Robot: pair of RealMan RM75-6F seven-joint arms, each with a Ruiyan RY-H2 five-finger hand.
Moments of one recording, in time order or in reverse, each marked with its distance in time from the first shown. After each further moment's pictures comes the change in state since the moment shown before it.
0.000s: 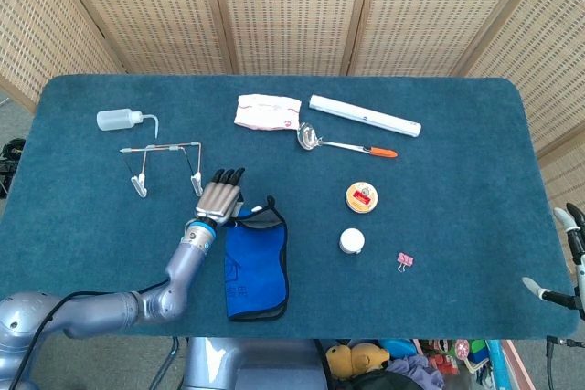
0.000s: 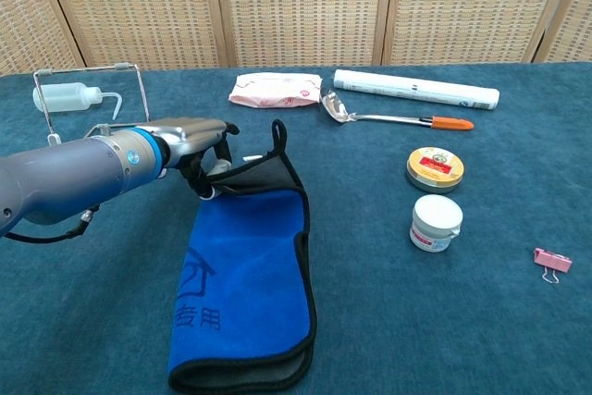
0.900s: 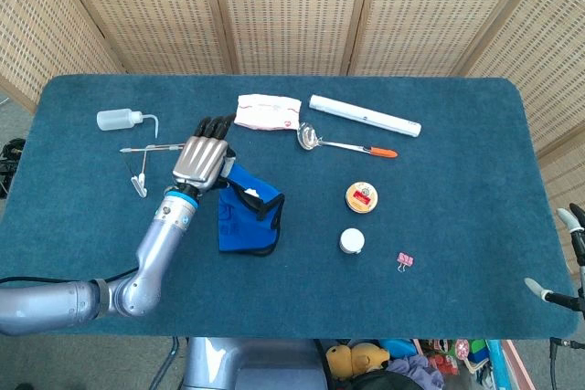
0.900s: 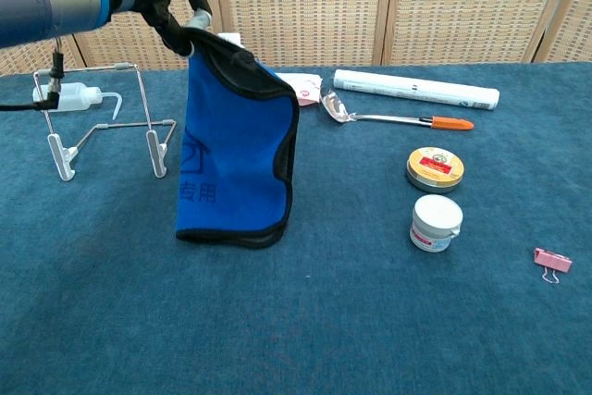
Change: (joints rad) left arm -0.028 0.353 -0.160 -0.425 -0.039 0.179 0.053; right arm -0.006 0.010 -0.002 0.001 -0.010 0.012 0.028
